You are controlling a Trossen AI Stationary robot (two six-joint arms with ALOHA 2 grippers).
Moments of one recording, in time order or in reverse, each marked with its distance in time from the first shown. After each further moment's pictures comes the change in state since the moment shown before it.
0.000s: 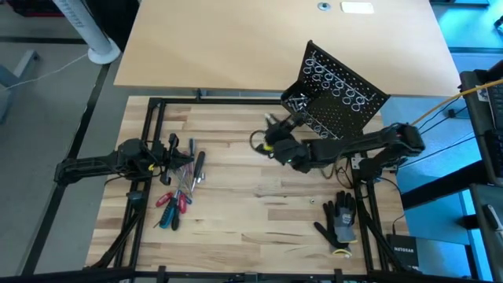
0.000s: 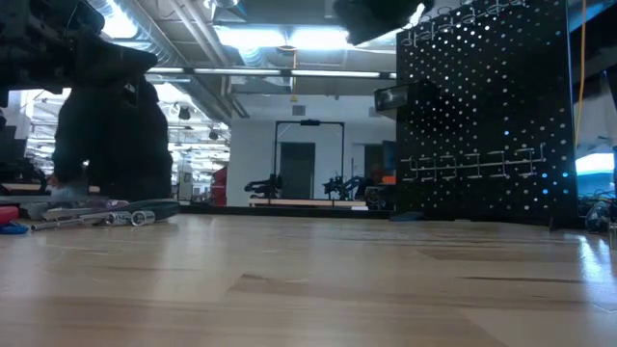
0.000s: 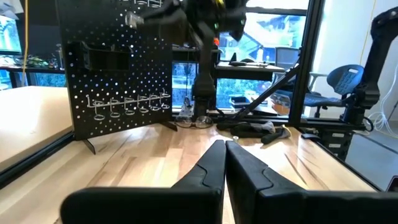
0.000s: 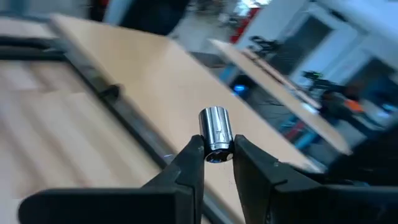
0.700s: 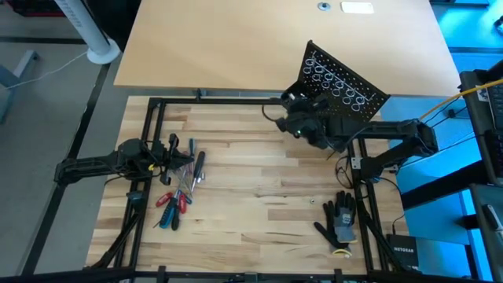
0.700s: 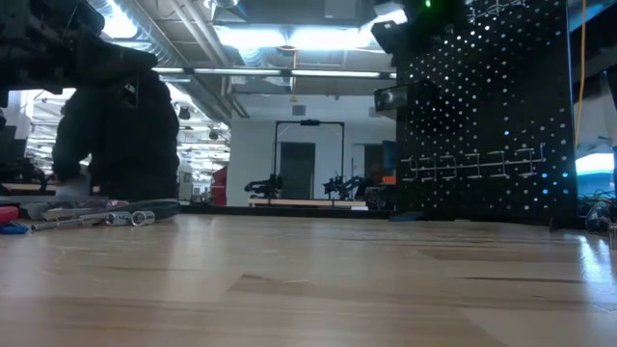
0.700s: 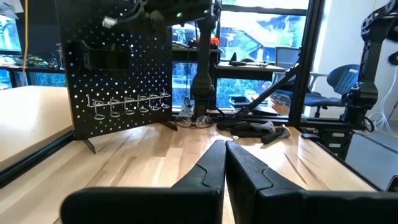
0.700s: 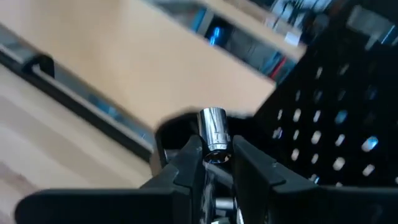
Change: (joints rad) left arm 0.000 0.000 0.000 -0.001 0.000 0.000; right arm -0.234 -0.160 0.001 -0.439 -0.118 0.380
